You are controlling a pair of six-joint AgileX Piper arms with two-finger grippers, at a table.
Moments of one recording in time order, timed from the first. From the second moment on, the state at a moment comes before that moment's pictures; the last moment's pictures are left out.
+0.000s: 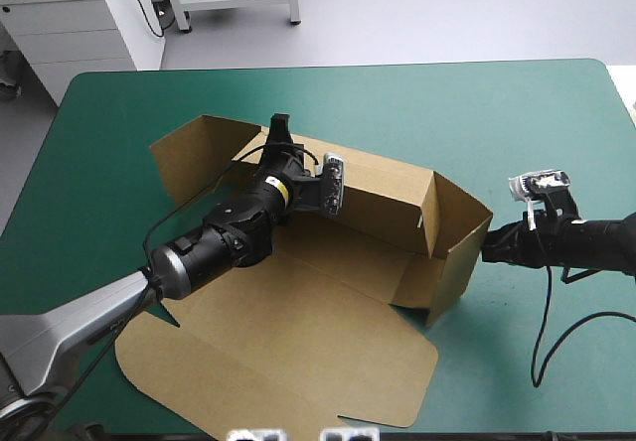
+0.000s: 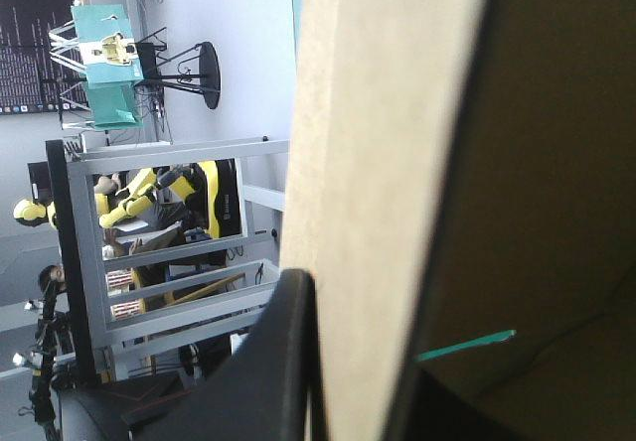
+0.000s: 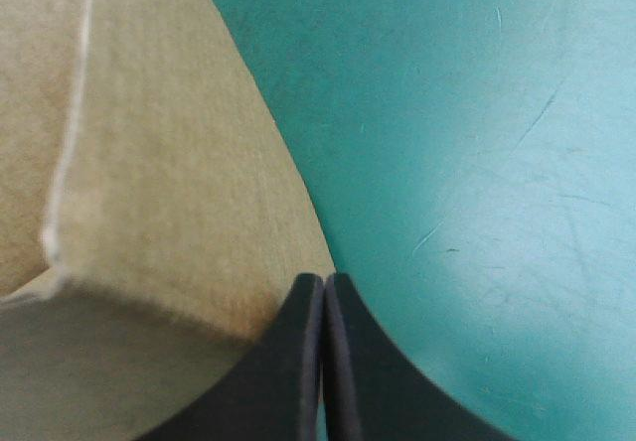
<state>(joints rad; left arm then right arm) -0.81 1.56 -1.15 1.11 0.49 0.17 -0.27 1.22 -0.83 0.85 1.03 -0.95</state>
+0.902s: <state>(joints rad) -0.81 1.54 -1.17 0.86 0.55 0.56 0.17 1.15 -0.83 0.73 0.85 -0.92</state>
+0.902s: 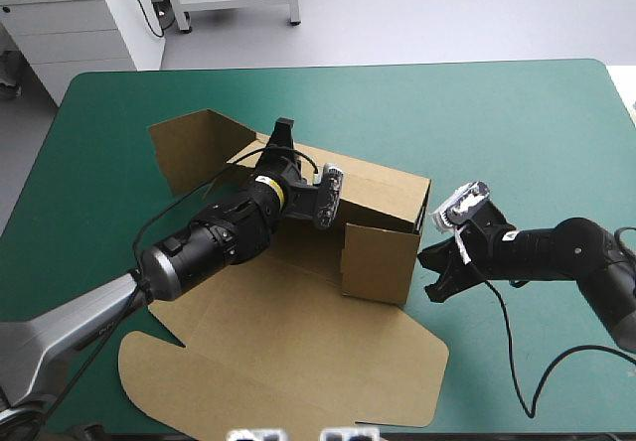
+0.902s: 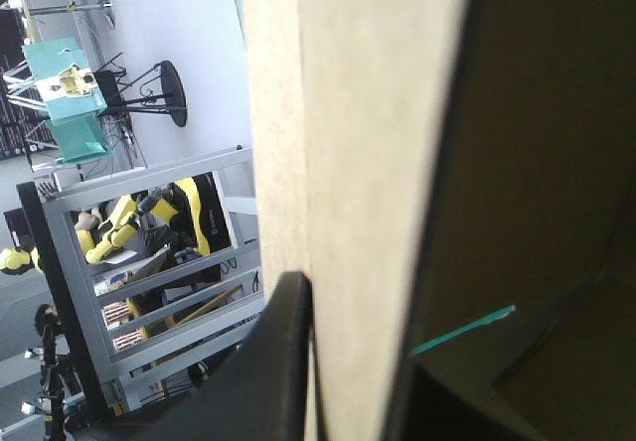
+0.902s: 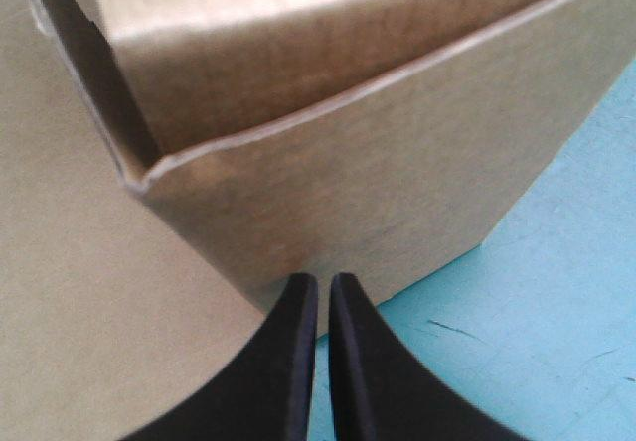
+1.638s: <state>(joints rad) -0.75 1.54 -1.17 0.73 0.42 0.73 0.27 1.15 -0.83 0.70 0.75 -0.78</state>
